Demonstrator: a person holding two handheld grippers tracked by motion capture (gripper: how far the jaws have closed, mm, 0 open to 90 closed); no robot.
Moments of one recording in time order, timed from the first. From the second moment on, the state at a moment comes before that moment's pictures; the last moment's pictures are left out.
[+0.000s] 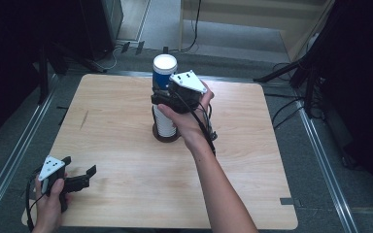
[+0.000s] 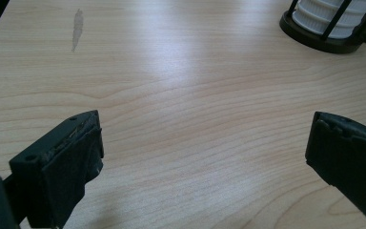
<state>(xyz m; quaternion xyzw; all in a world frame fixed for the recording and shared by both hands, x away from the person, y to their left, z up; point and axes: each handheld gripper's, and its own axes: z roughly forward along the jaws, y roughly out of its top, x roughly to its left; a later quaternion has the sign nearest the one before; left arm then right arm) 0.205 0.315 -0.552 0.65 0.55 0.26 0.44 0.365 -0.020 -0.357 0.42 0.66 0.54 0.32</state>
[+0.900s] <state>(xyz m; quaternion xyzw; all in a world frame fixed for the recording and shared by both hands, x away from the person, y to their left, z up) 0.203 0.316 -0.552 0.65 0.55 0.26 0.44 0.369 -0.006 -0.358 0.41 0.65 0.54 0.34</state>
